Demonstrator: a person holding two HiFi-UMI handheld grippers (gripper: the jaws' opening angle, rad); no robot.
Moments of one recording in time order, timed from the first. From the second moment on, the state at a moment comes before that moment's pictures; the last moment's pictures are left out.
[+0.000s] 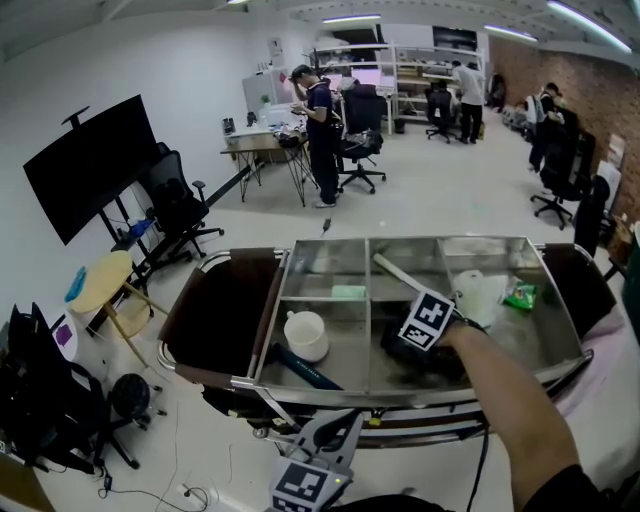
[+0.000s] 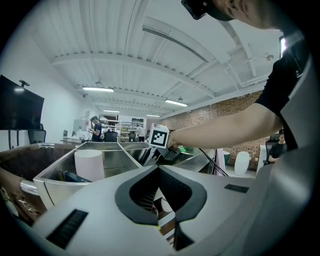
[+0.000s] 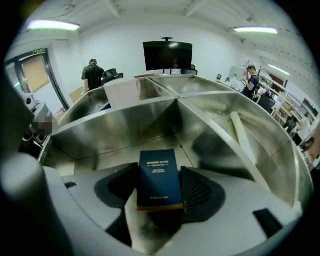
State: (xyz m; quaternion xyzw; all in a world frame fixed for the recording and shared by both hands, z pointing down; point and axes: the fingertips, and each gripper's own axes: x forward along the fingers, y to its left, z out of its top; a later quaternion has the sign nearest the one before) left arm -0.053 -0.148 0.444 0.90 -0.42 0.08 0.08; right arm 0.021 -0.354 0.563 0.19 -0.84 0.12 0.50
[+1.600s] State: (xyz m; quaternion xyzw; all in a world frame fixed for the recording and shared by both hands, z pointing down) left arm -0.062 -0.144 0.437 0.89 -0.43 0.07 0.08; right arm 0.023 -0.335 0.459 0.29 -0.88 0.14 0.35
